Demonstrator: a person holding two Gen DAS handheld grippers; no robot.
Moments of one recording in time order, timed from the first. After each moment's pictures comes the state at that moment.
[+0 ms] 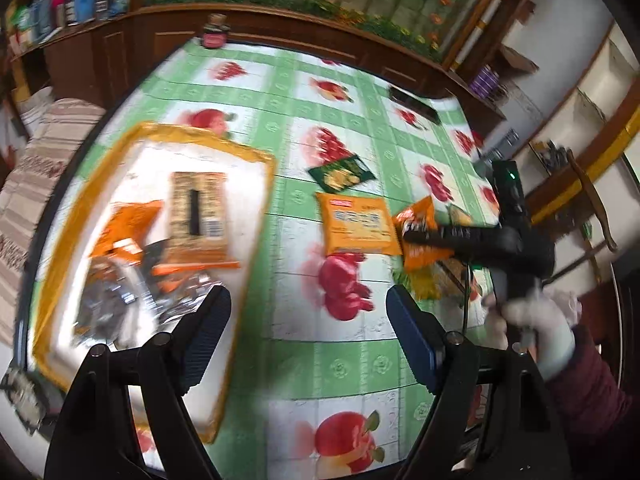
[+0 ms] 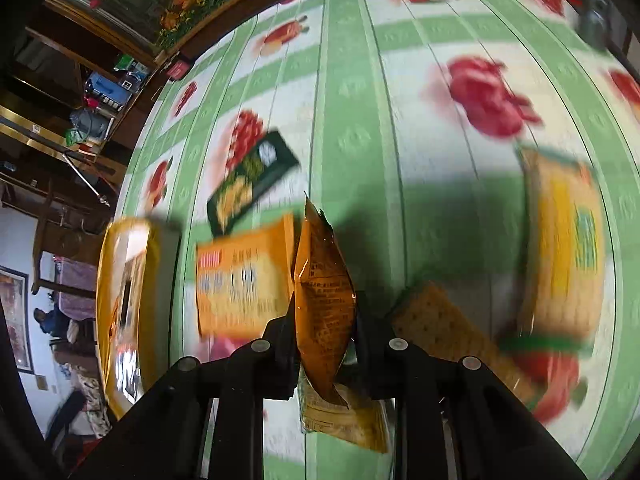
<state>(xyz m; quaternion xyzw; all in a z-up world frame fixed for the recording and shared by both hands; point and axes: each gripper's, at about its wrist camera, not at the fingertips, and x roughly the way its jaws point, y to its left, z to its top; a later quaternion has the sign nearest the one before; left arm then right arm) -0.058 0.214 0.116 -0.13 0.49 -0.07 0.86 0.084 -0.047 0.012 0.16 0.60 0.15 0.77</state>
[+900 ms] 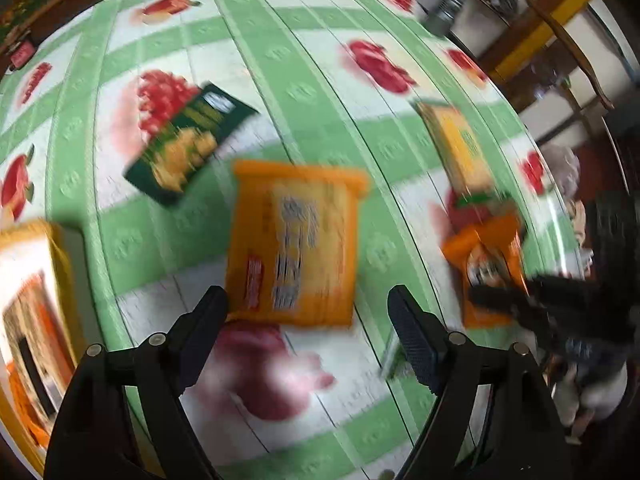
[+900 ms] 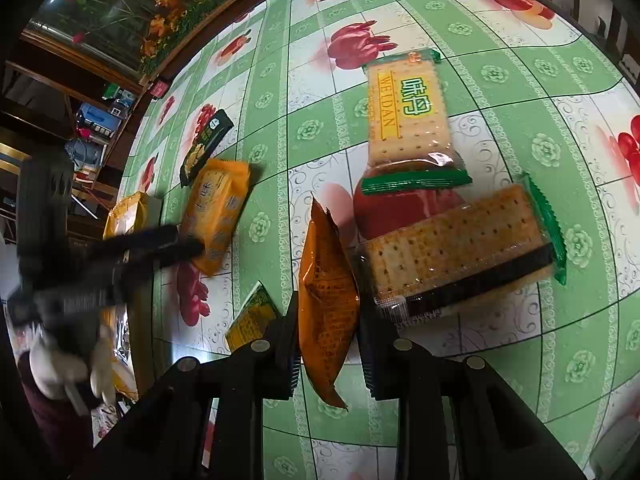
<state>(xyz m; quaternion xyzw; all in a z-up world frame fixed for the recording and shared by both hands) 0.051 0.096 0.037 0.05 0.61 -0.22 0.76 0.000 -0.126 0.013 0.21 0.59 0.12 0.77</state>
